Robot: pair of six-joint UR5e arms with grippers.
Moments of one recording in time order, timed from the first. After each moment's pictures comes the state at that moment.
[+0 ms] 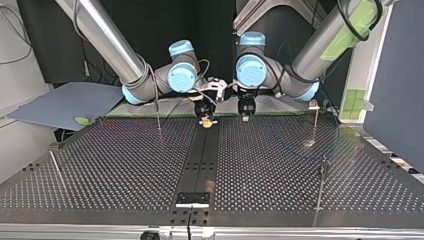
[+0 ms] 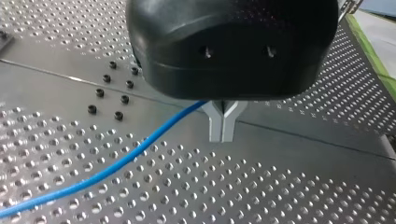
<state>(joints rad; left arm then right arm) -0.39 -1.92 -1.79 -2.84 -1.91 -1.71 2.33 -0.86 1.28 -0.16 1.66 1.76</state>
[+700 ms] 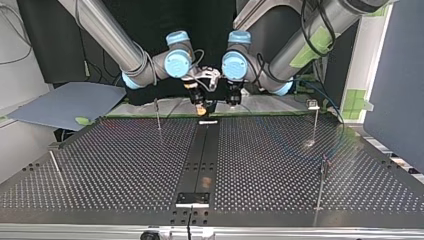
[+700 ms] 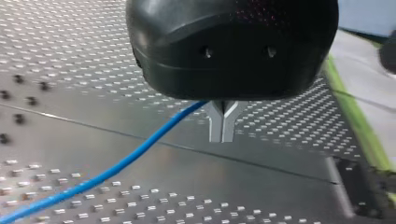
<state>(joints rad) -0.47 -2.10 -1.79 -2.71 -1.93 -1.72 2.31 -0.86 1.48 -0.35 1.66 1.75</state>
